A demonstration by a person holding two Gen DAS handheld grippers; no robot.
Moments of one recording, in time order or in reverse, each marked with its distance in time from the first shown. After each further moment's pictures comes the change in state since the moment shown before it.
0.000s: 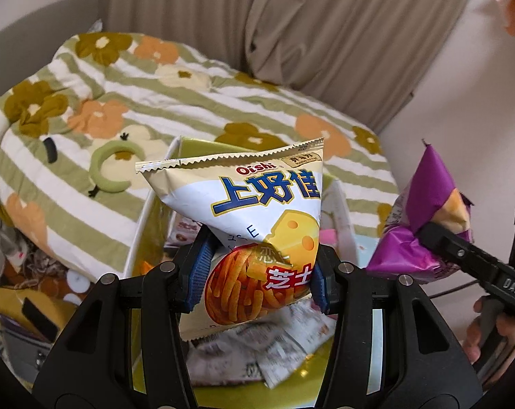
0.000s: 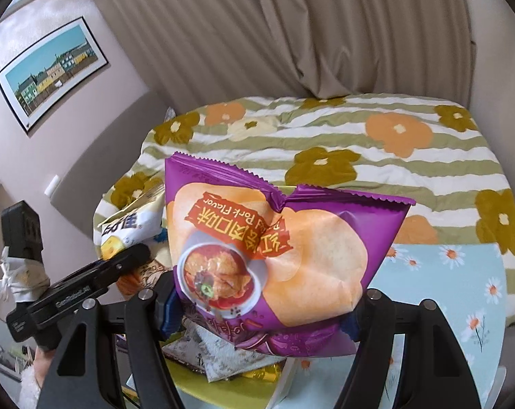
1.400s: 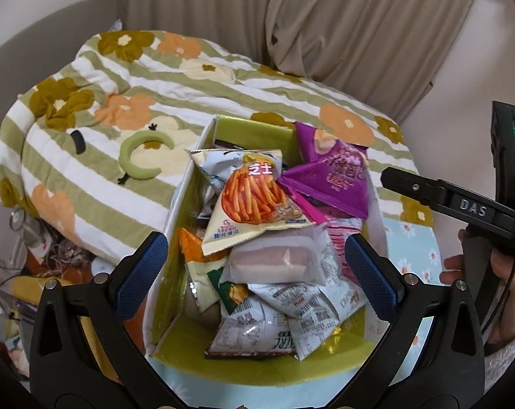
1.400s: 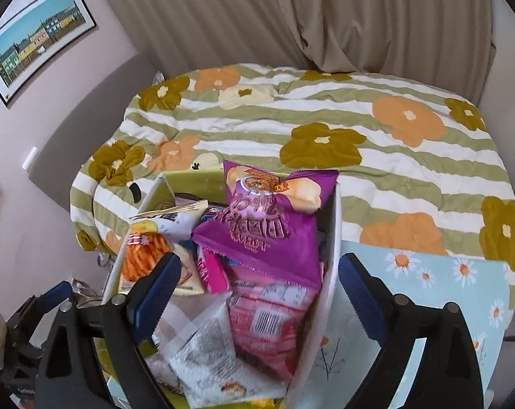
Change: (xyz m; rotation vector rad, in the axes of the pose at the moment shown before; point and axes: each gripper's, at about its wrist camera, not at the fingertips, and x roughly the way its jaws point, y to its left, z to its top) left arm -0.030 0.009 -0.035 0.023 0.003 0.098; right arm 0.069 0.018 0.018 -0.046 0.117 -0.070
